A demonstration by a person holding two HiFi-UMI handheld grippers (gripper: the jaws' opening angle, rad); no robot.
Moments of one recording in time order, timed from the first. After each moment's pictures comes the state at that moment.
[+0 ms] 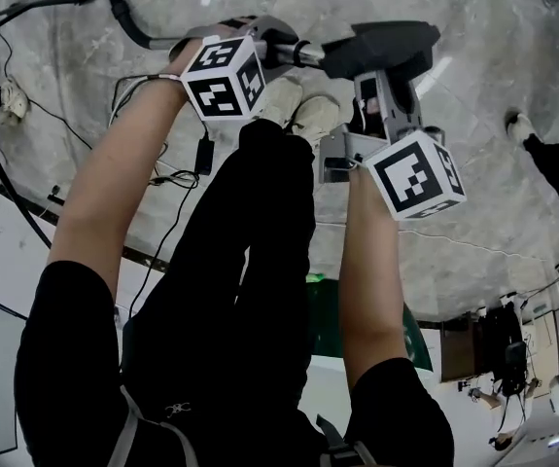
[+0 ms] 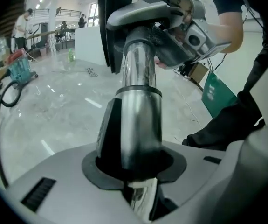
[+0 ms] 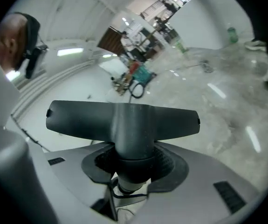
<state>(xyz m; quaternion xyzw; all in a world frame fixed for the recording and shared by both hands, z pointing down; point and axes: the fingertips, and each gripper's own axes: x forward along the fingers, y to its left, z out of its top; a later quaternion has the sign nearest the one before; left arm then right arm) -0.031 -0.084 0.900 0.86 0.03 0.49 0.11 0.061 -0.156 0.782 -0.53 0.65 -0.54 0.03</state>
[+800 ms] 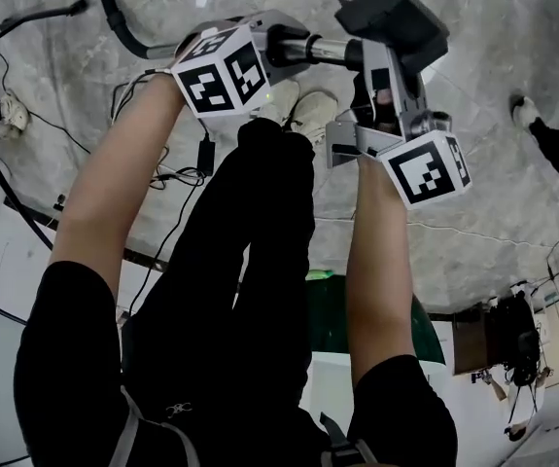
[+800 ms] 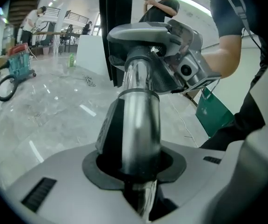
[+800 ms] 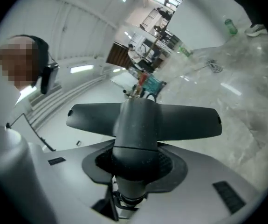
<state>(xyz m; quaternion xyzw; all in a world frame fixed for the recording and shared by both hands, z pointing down) 0.007 -0.091 0.869 0.89 0.04 0.42 0.16 0.076 -0.177 0.763 -0.51 0.69 -0.50 0.11</state>
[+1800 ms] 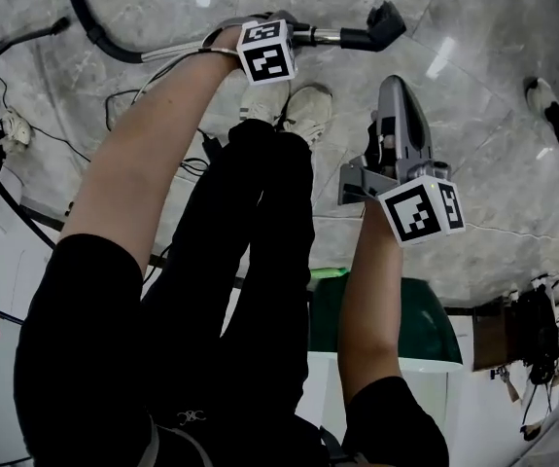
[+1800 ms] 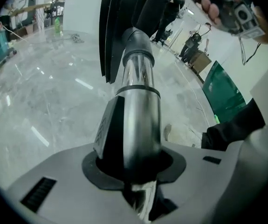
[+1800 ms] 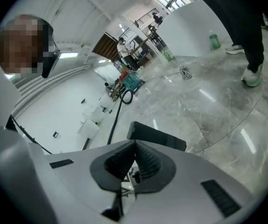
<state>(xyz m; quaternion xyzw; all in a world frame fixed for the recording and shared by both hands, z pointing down) 0.026 -0.036 1.071 0.79 0.08 0.58 0.16 0.156 -0.074 0.833 -0.58 0.63 -0.52 0.04</state>
